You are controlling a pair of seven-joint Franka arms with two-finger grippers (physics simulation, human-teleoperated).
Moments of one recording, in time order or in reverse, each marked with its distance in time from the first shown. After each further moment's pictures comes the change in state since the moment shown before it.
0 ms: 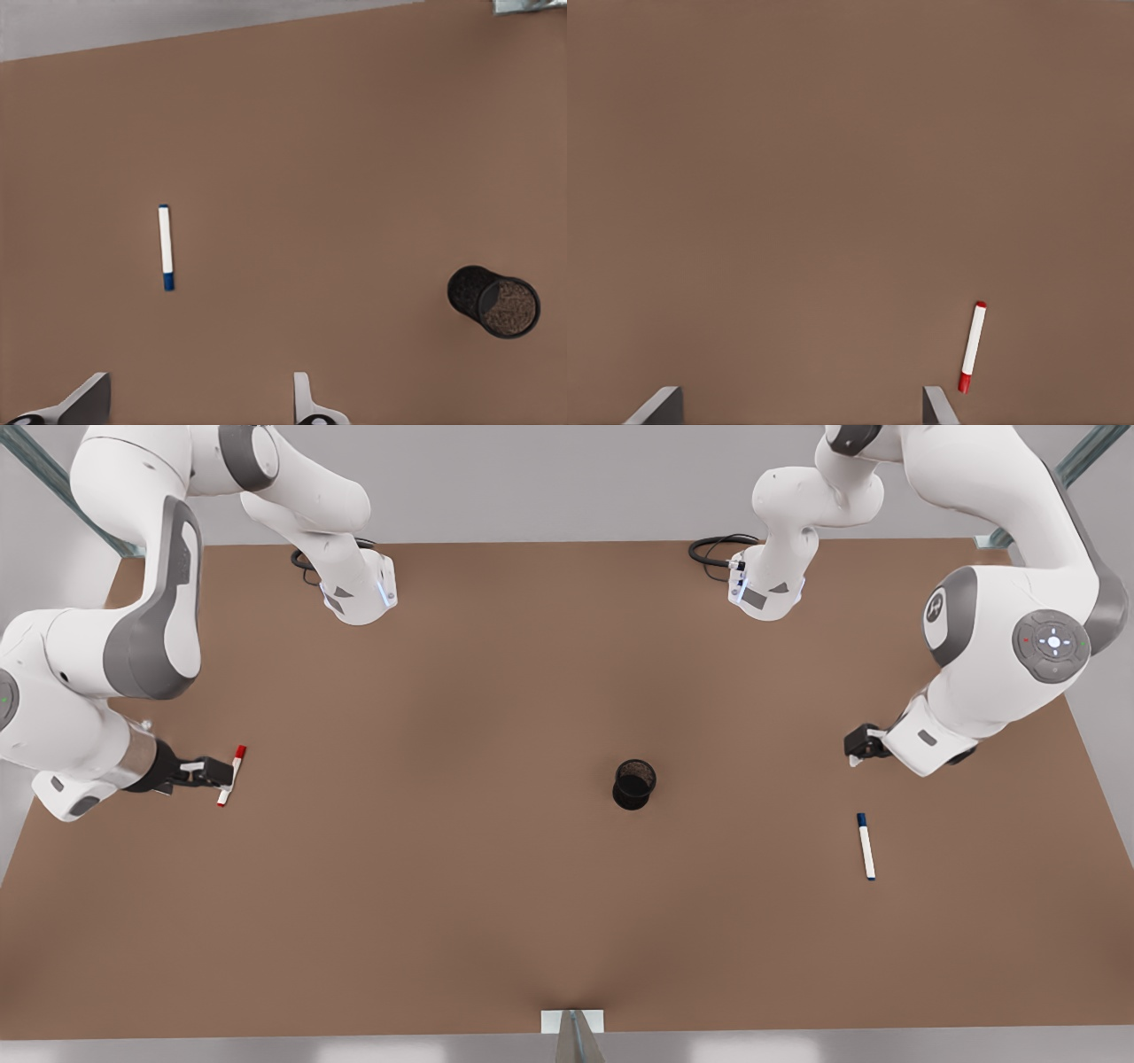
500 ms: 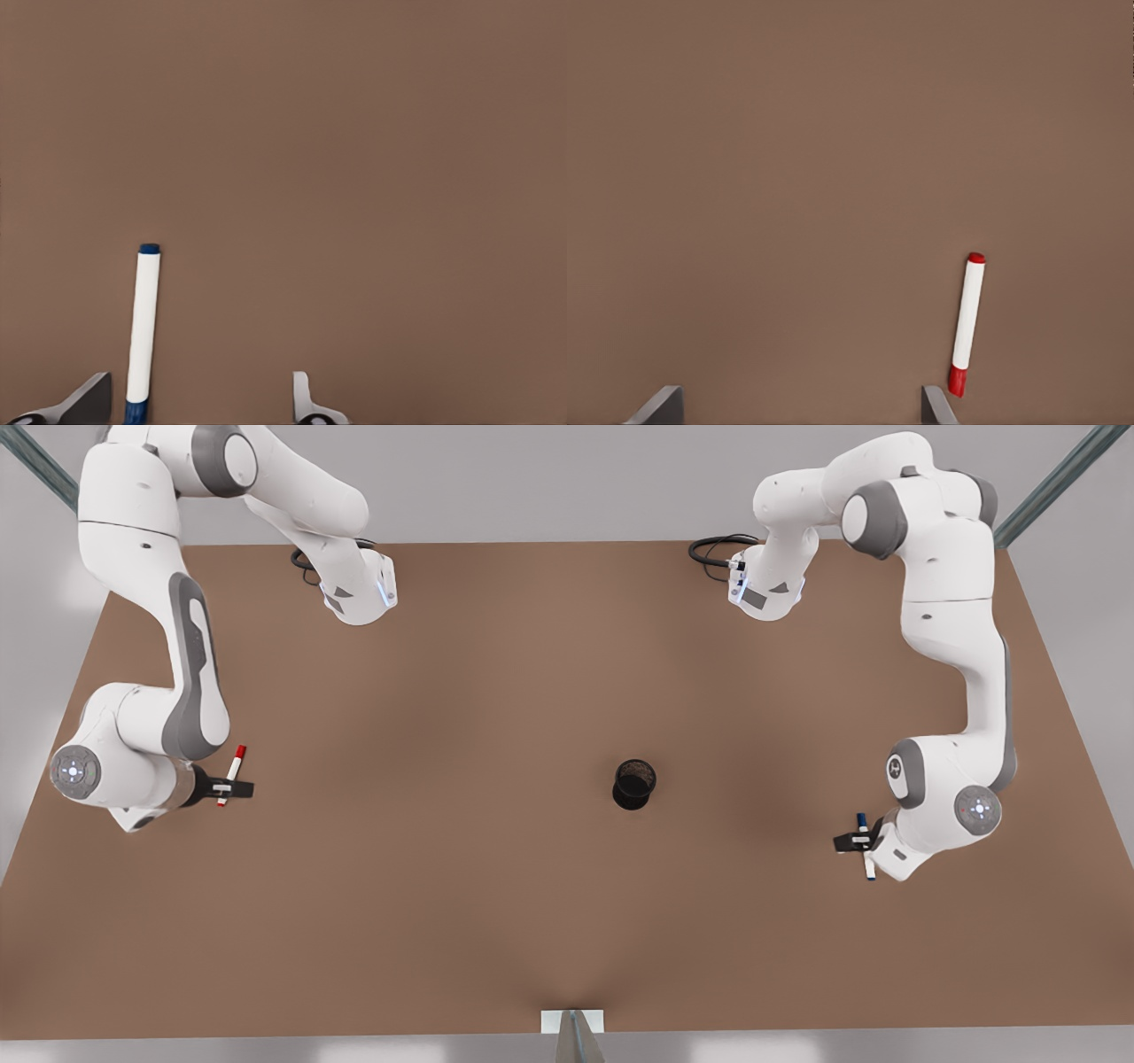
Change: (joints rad) left arm 0.196 0.400 0.004 -0.249 -0.046 0.619 0.029; right arm -0.183 0.006 0.002 -0.537 -0.035 0.377 -0.007
